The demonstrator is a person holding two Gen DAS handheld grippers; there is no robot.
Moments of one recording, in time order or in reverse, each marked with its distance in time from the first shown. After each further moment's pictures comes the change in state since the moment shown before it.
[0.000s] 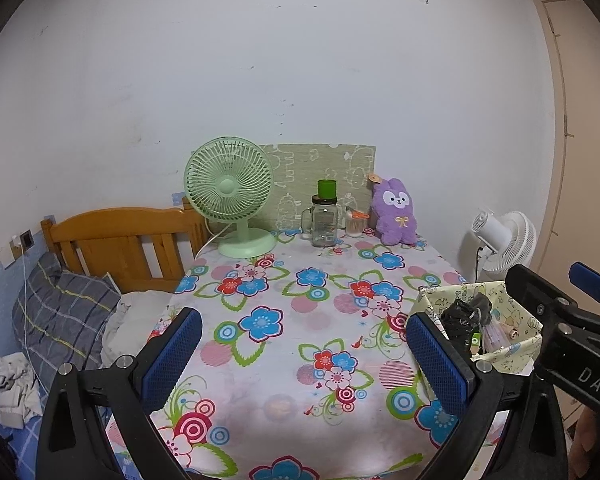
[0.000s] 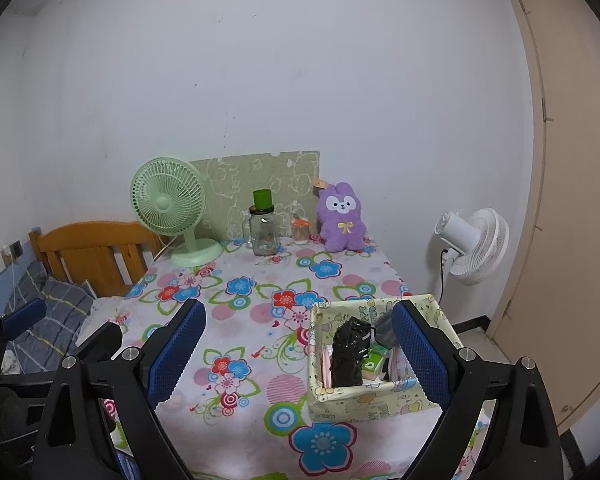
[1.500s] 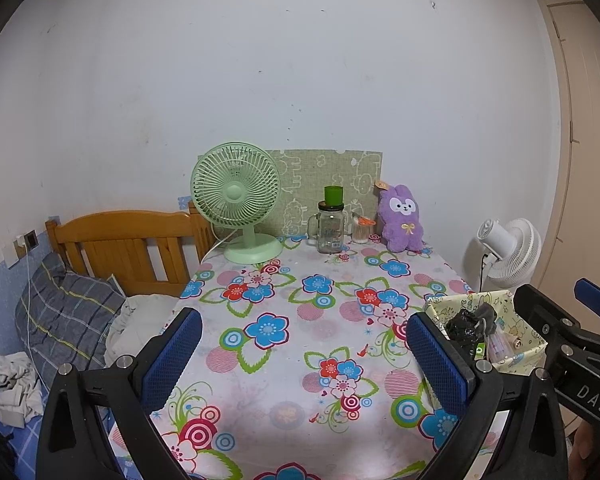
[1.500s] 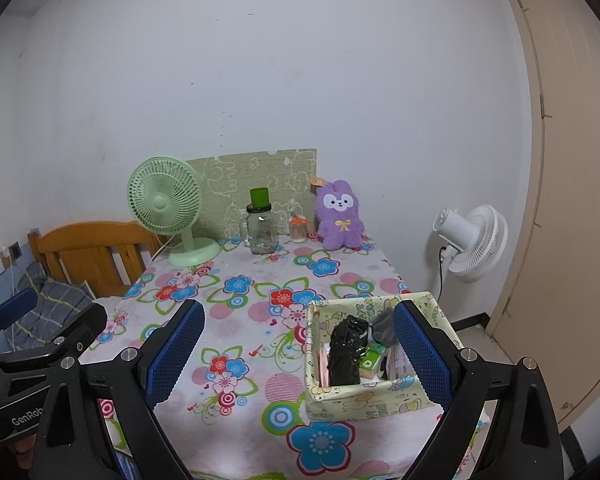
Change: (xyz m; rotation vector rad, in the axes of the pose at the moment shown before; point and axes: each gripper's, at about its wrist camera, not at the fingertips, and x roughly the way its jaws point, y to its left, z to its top) left arm -0.002 0.009 0.007 -0.018 -0.017 0.014; right arm 0.000 0.002 0.000 -0.001 0.006 -0.009
